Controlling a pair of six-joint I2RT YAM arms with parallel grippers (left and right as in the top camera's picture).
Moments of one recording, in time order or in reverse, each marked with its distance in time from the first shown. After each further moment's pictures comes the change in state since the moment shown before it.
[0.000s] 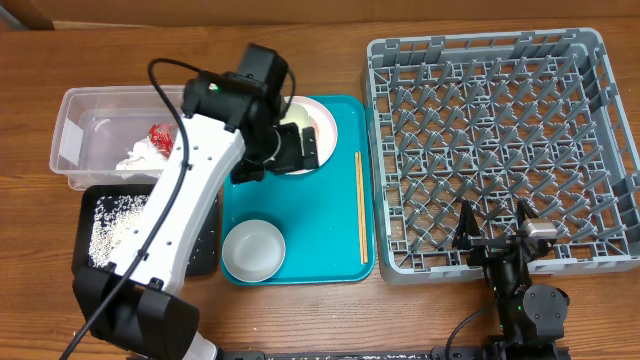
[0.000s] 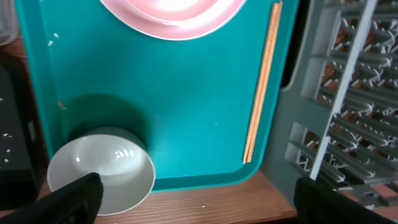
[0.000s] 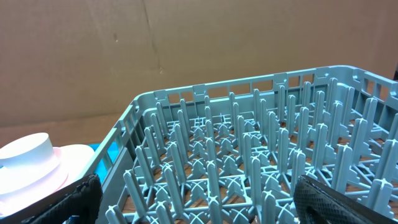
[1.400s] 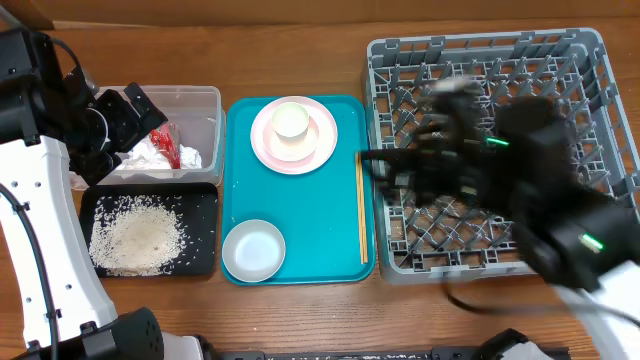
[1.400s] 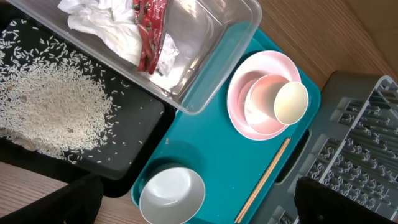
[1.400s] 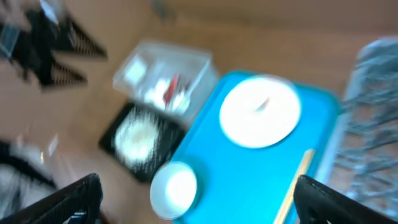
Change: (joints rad) left arm 0.657 -0.112 0.207 -0.144 0.091 0.083; right arm 0.458 1.173 1.465 -0.845 -0.331 0.128
